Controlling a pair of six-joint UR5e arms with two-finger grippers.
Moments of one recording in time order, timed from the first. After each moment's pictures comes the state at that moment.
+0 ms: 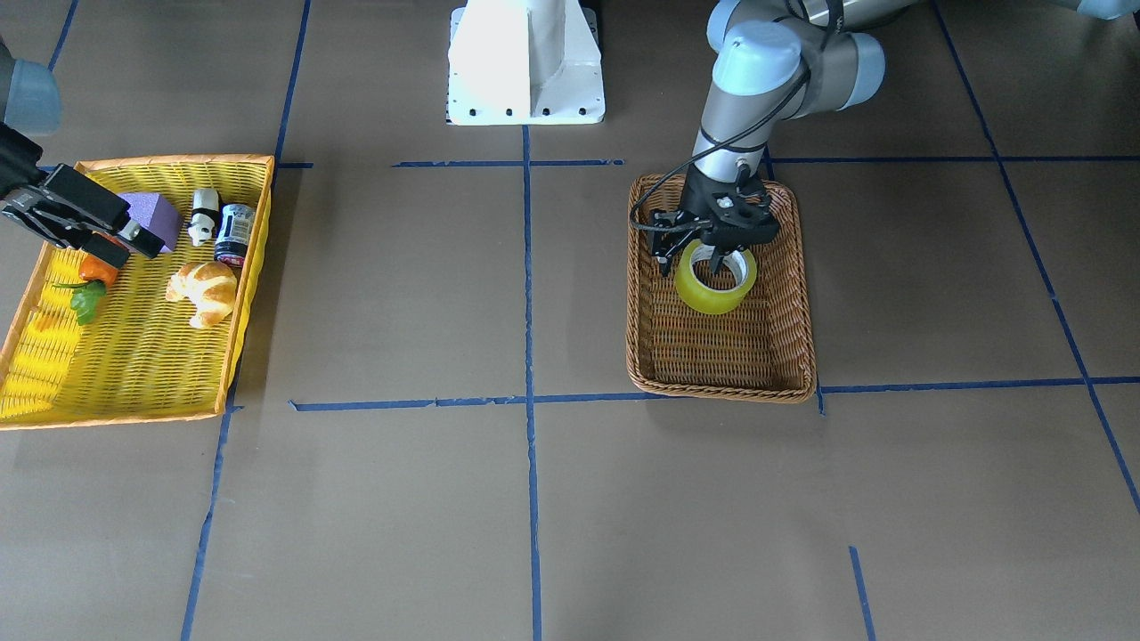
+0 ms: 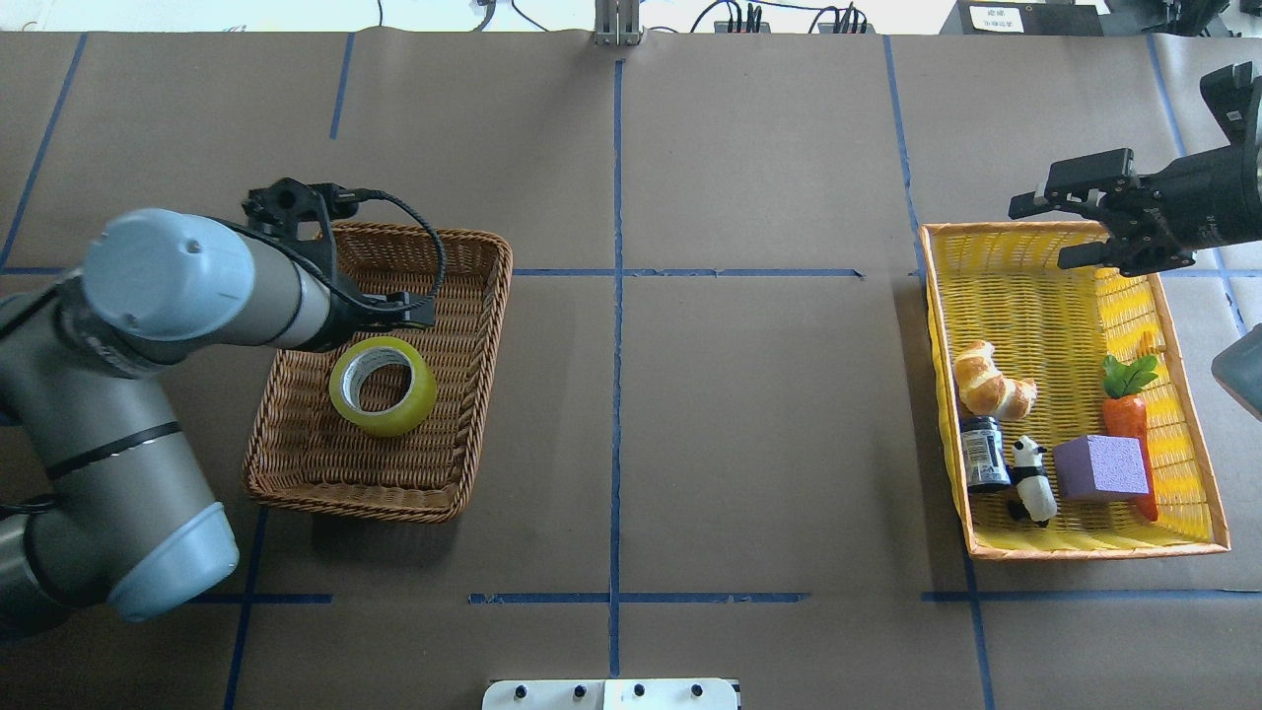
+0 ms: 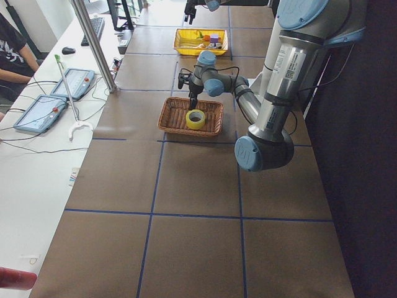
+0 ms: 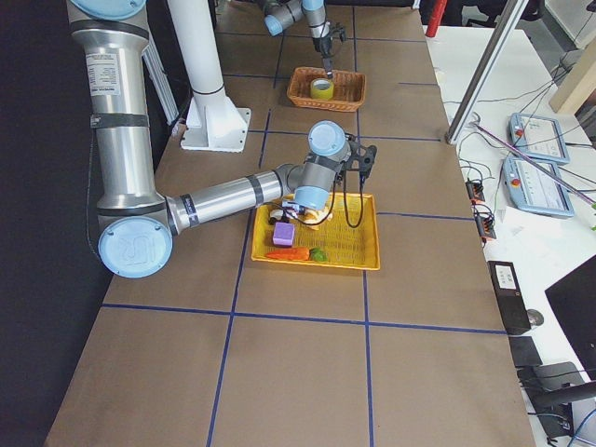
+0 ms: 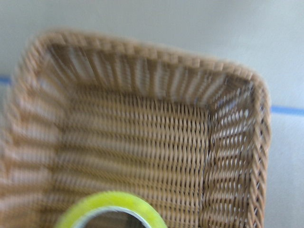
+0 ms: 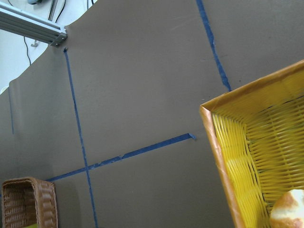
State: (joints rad) left arm -0.64 -1.89 -2.03 -1.68 -1.73 -1.15; right arm 1.12 -1.51 1.78 -0.64 2.38 1.50
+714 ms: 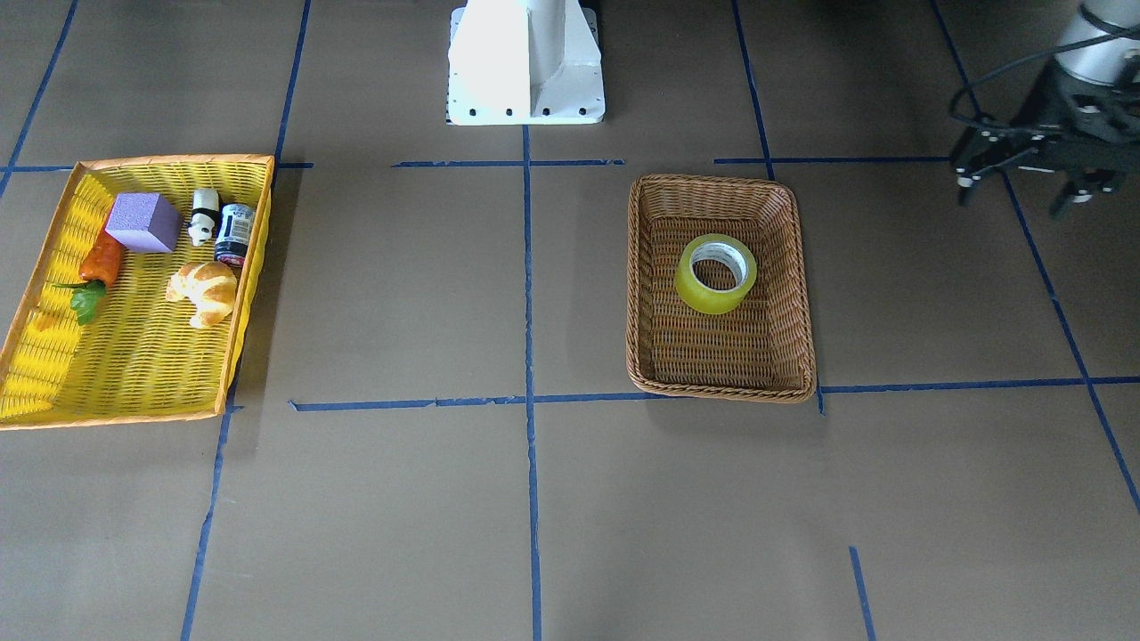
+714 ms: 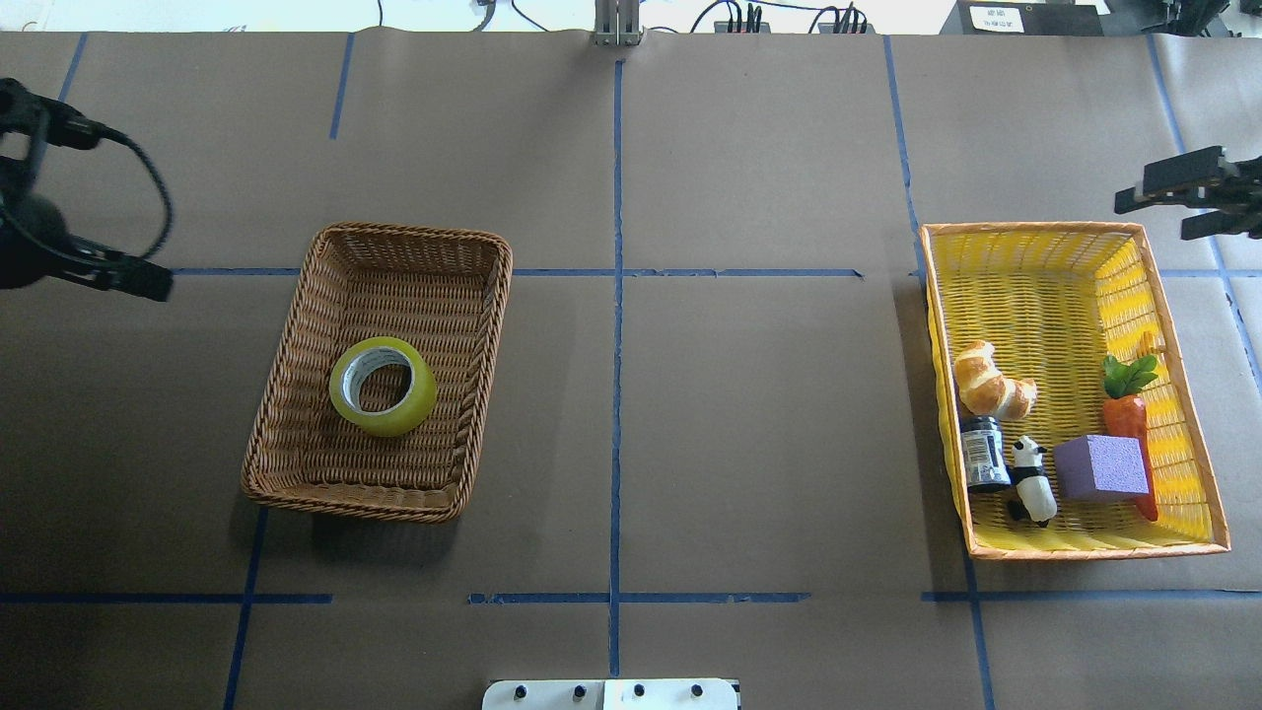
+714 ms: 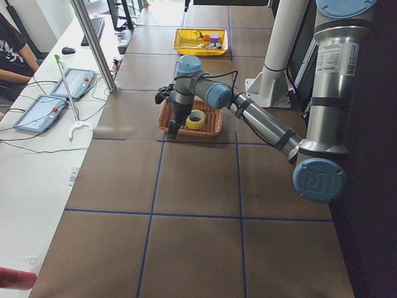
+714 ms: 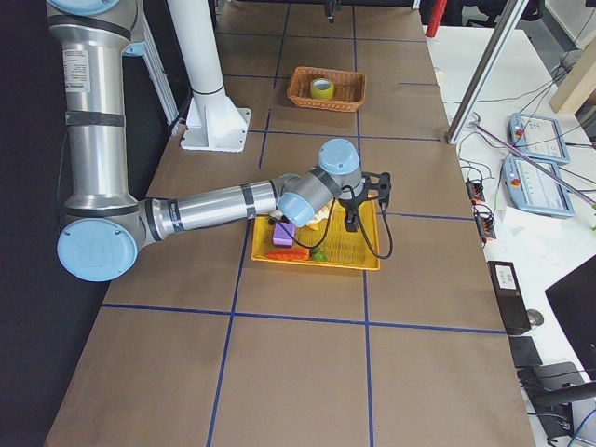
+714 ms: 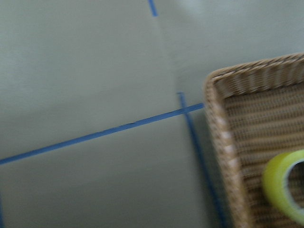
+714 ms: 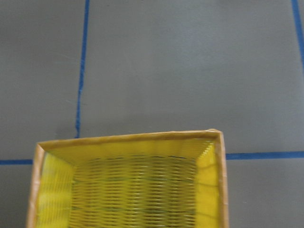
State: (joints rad) left arm -1.24 -1.60 -2.08 -1.50 -2.13 -0.17; right arm 1.38 -1.60 1.79 -1.20 2.37 0.54
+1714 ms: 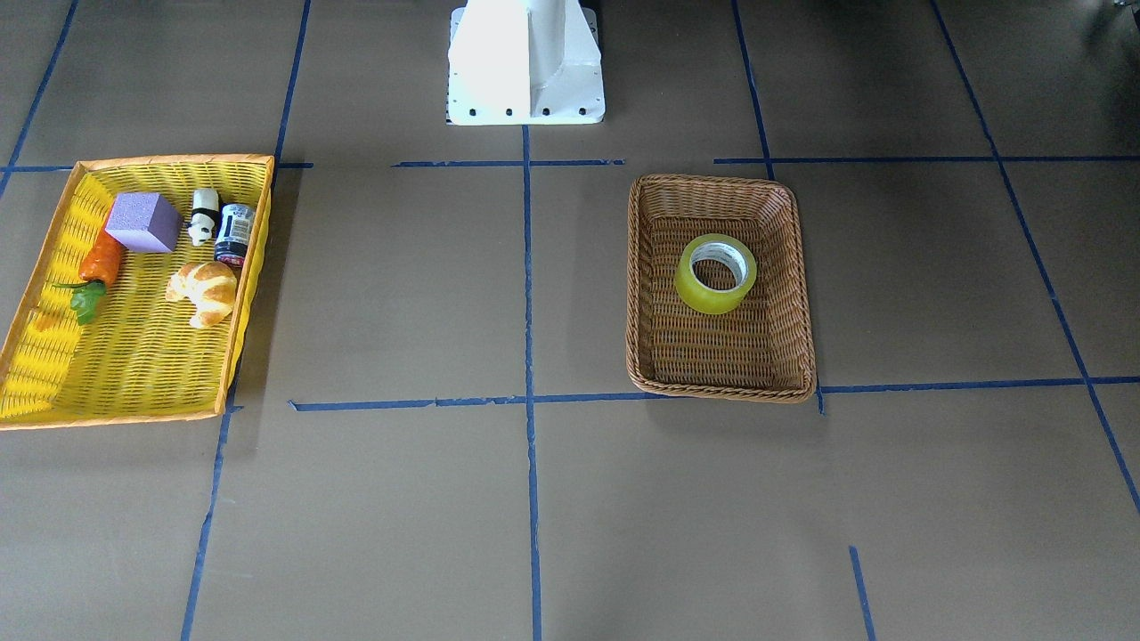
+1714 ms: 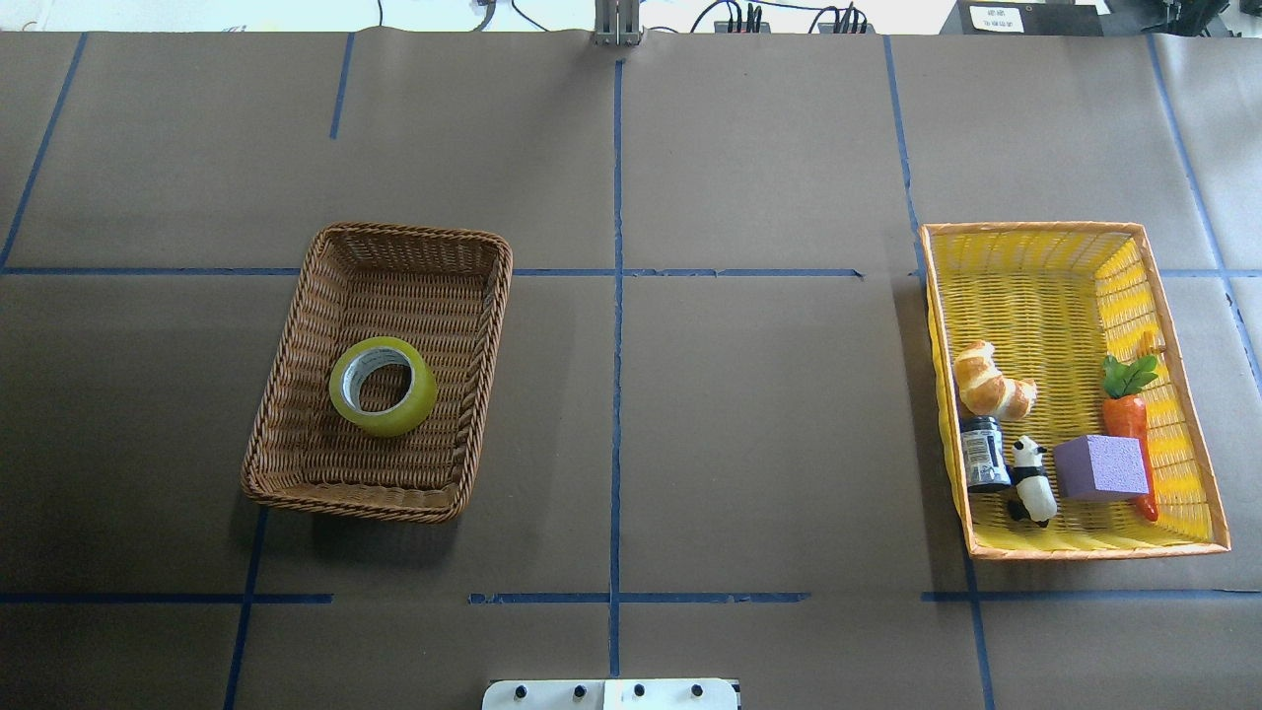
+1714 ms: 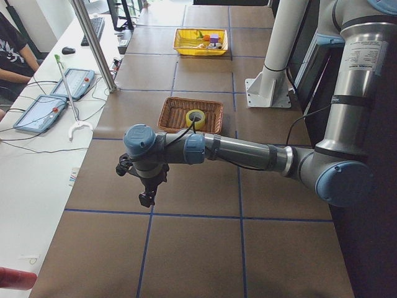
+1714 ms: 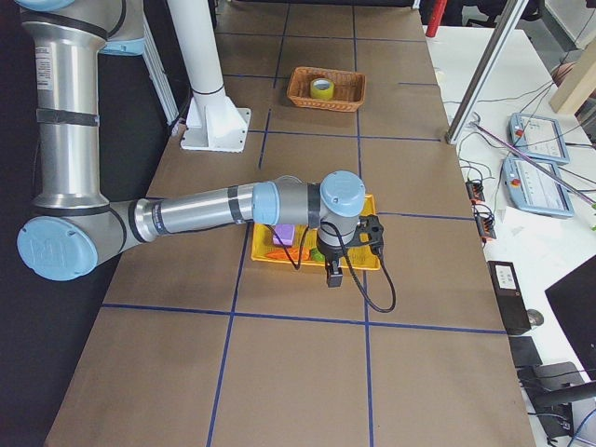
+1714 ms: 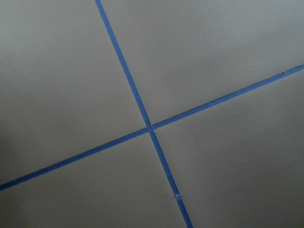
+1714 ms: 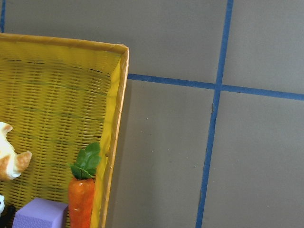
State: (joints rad) left arm -1.61 -1.69 -1.63 -1.37 -2.37 0.33; right arm 1.54 -1.62 1.84 -1.76 2.42 -0.09
